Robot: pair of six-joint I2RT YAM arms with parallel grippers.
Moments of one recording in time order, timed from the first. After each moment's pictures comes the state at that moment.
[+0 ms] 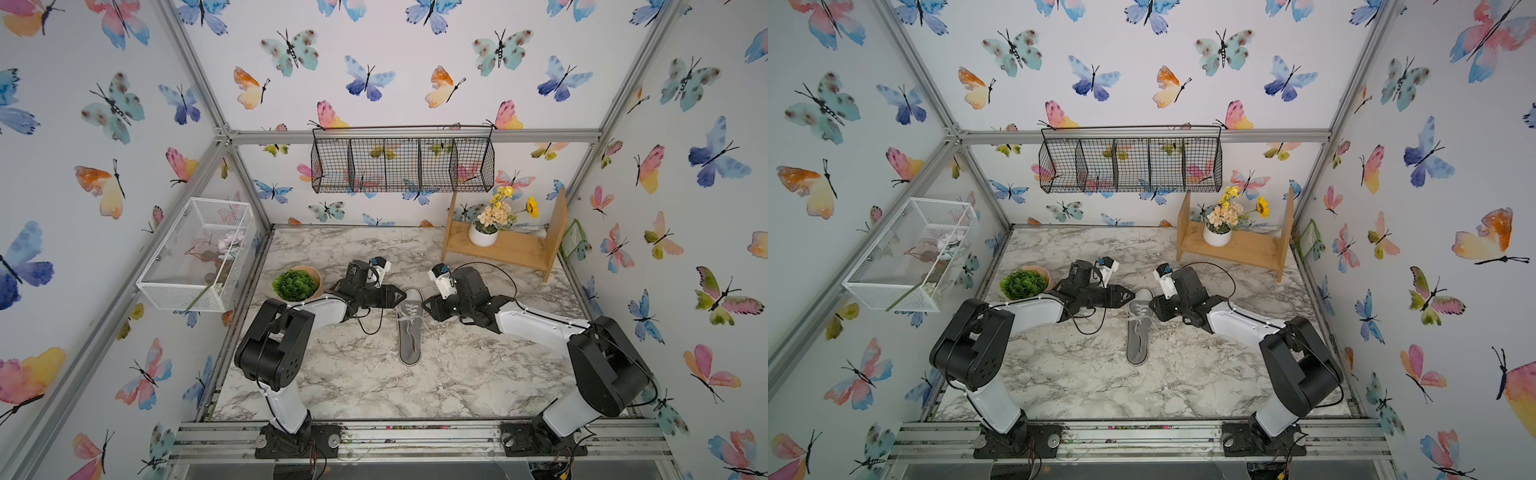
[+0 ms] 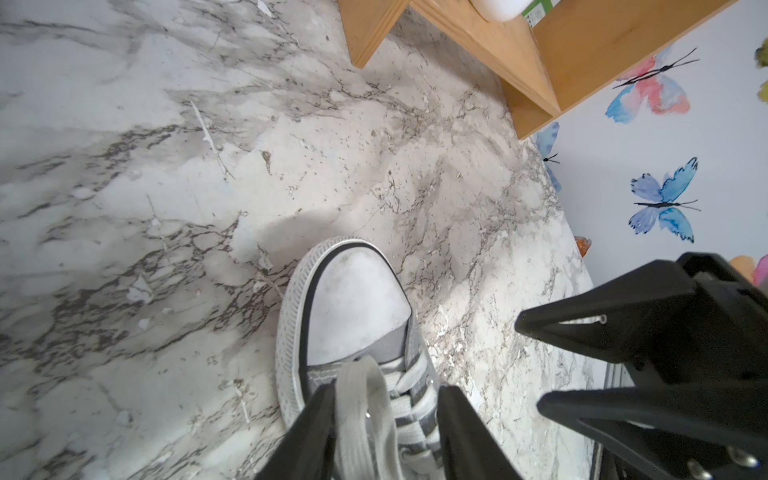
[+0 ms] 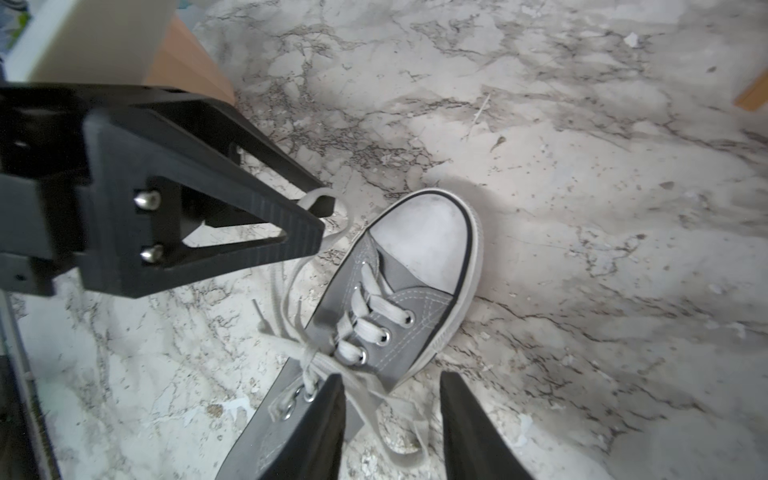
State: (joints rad) left arm -0.41 1.75 0.91 0.17 0.60 -0.39; right arm 0.63 1.60 0.91 -0.04 -0.30 0.19
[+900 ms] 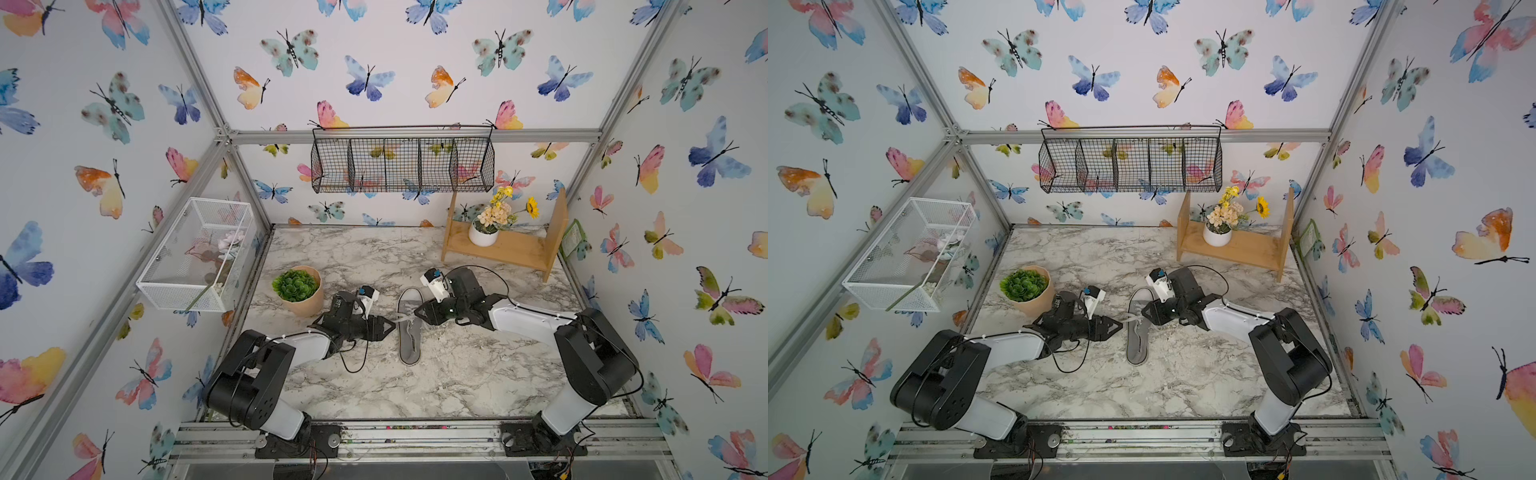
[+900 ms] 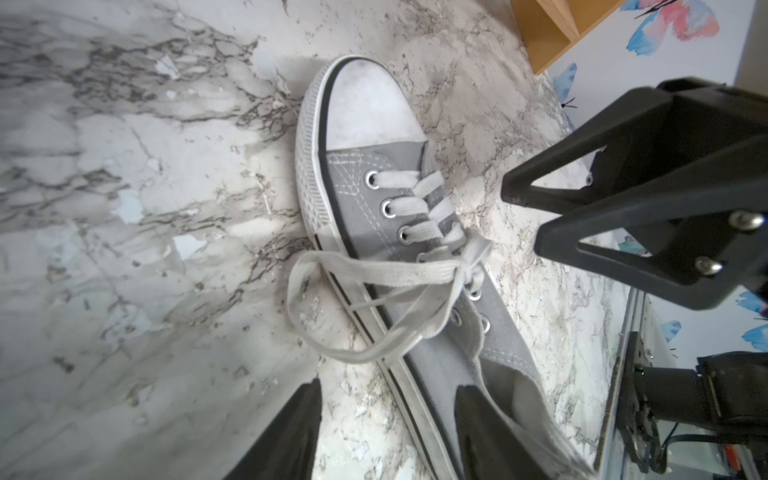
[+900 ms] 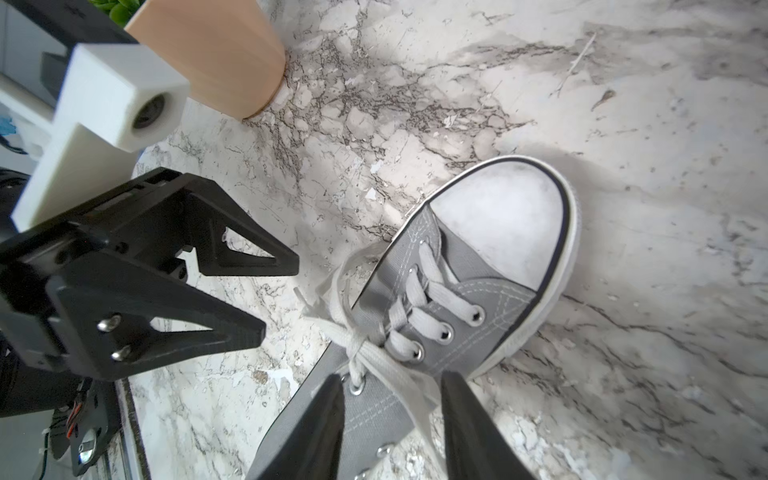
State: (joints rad) left arm -0.42 1.53 0.55 0.29 0.59 -0.37; right arm 0.63 1.68 0.94 -0.05 -0.43 0.18
